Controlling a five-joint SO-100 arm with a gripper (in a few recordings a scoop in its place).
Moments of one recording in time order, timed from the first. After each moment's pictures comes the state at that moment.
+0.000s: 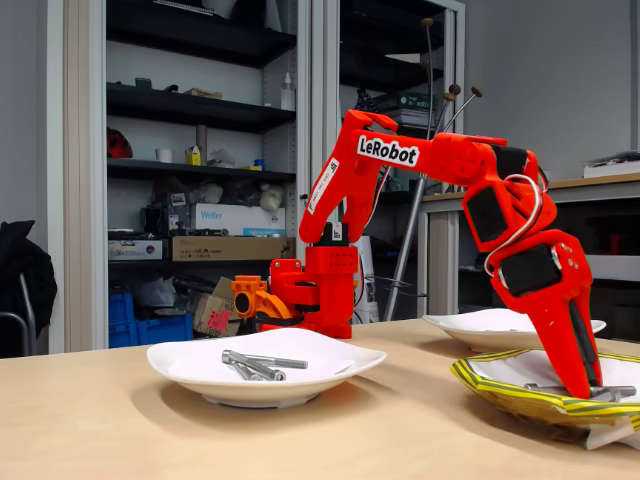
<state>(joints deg) -3.4 56.3 69.9 52.5 69.7</state>
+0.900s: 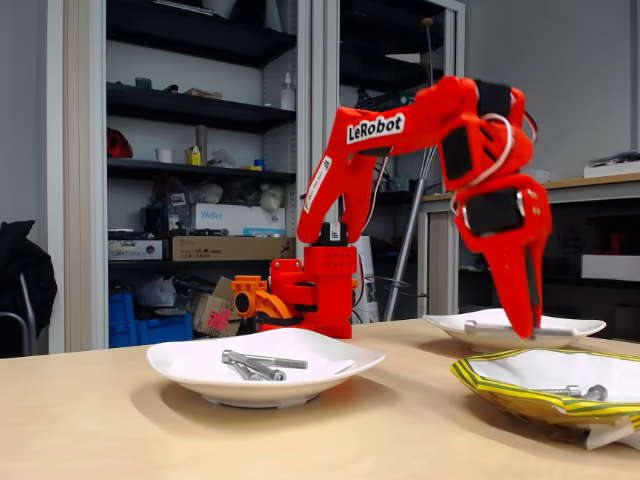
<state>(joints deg) 0.3 62.7 59.4 80.5 58.8</state>
